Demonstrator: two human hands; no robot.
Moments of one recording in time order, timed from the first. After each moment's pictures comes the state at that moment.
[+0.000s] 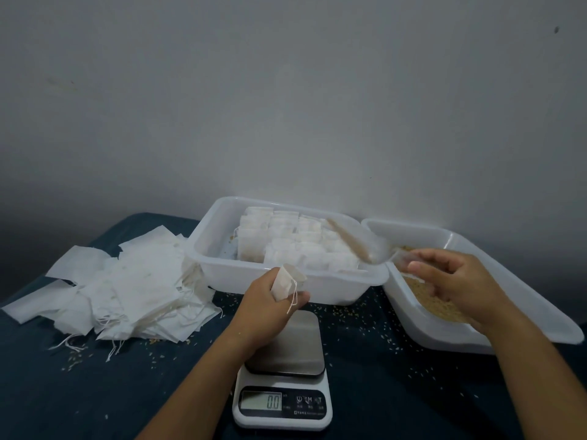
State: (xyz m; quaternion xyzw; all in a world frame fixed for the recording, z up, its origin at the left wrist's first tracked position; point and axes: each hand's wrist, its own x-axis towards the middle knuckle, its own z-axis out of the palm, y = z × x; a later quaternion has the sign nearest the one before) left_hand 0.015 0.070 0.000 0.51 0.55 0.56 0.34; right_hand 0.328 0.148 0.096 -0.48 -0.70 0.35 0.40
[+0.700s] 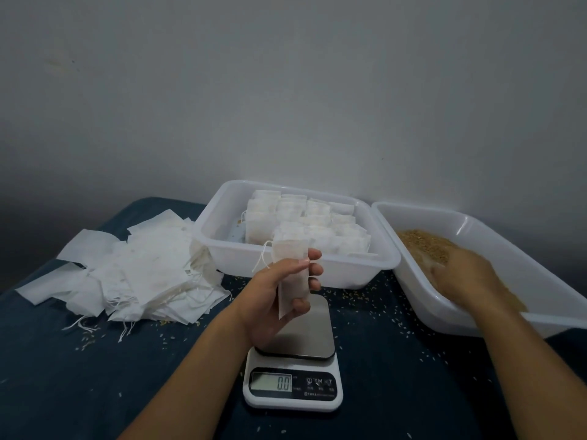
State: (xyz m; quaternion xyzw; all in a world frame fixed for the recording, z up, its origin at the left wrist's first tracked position) left_hand 0.014 0.052 0.021 0.33 0.25 0.58 0.70; right_hand 0.331 0.217 0.051 -0.75 -0.65 -0.04 0.12
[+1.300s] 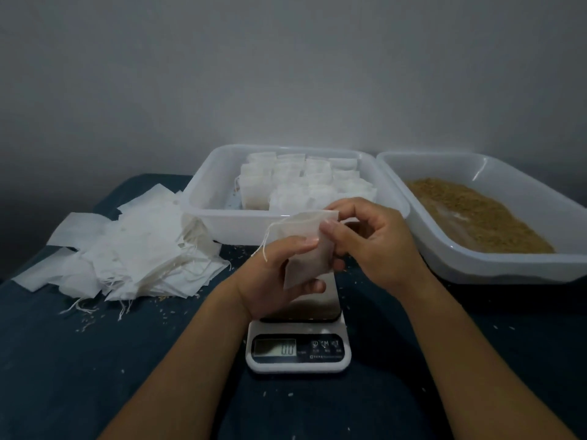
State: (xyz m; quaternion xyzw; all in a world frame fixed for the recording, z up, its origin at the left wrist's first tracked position) left_hand 0.018 0.053 0.012 0.44 0.25 0.48 0.72; right_hand 0.199 0.114 0.027 -0.25 -0.72 0.45 0.47
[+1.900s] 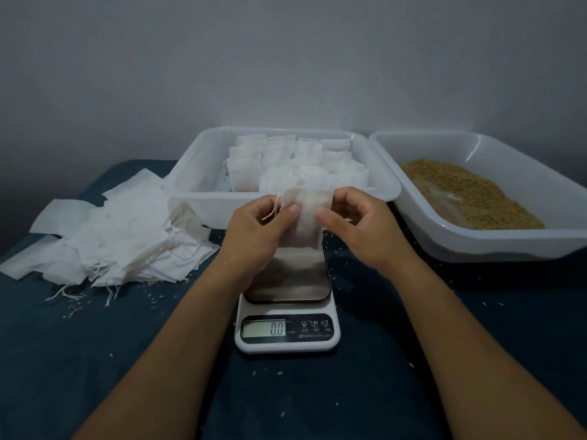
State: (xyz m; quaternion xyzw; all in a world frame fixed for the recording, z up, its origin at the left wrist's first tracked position) left_hand 0.015 0.074 -0.007 0.50 0.51 0.60 0.36; right_hand 0.210 0.132 0.003 -0.35 -0.74 0.39 0.43
